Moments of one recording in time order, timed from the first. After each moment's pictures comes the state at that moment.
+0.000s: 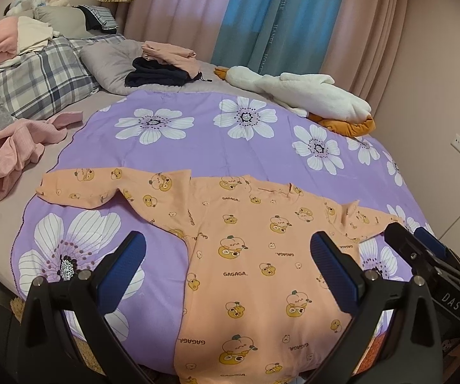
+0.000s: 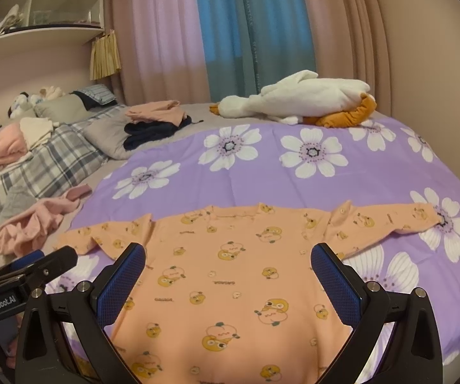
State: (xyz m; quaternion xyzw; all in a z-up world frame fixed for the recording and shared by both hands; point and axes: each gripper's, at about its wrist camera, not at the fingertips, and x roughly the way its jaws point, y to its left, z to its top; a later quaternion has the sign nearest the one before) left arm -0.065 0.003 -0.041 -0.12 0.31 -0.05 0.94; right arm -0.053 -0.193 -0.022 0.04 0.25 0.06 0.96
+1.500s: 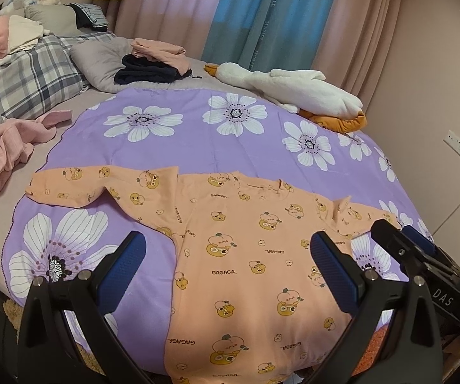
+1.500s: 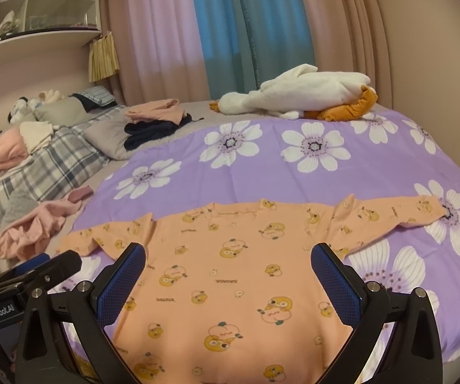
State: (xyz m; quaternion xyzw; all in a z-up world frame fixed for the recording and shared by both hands) left arm -0.059 -0.012 -0.038 -0.12 0.32 -0.07 0.94; right arm -0.056 -0.192 -0.032 0.06 0.26 0.06 0.96
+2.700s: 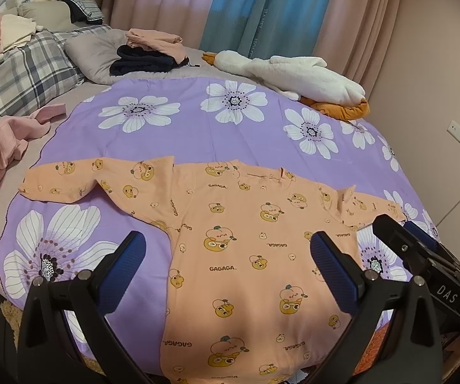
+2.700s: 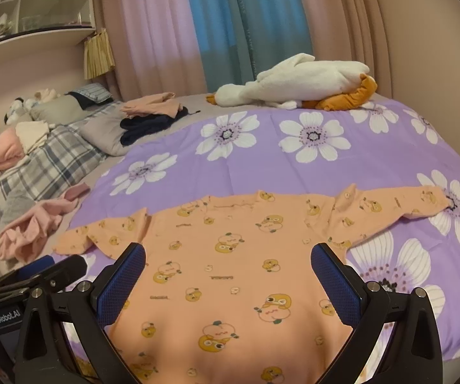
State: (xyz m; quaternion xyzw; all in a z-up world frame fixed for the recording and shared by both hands) left arm -0.044 -0.021 -0.054 -0.11 0.34 -0.07 0.93; right arm -0.048 -0.191 -0.041 0.07 0.28 0.05 0.96
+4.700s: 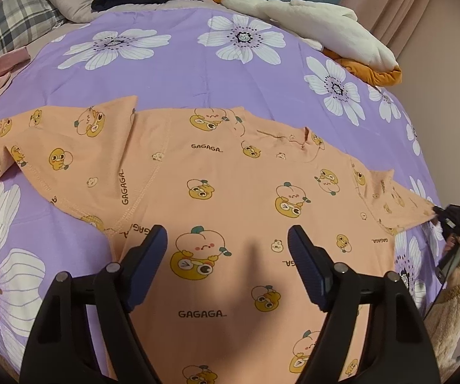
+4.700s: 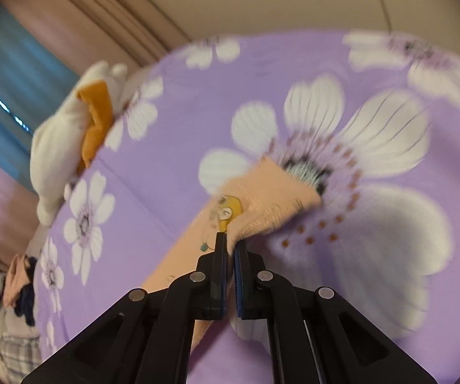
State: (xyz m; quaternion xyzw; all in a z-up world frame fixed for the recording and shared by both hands) left arm 0.073 -0.052 -0.138 -0.14 0.45 -0.07 0.88; right arm 0.057 -0.572 -0.123 0.40 0.25 -0.24 0.85
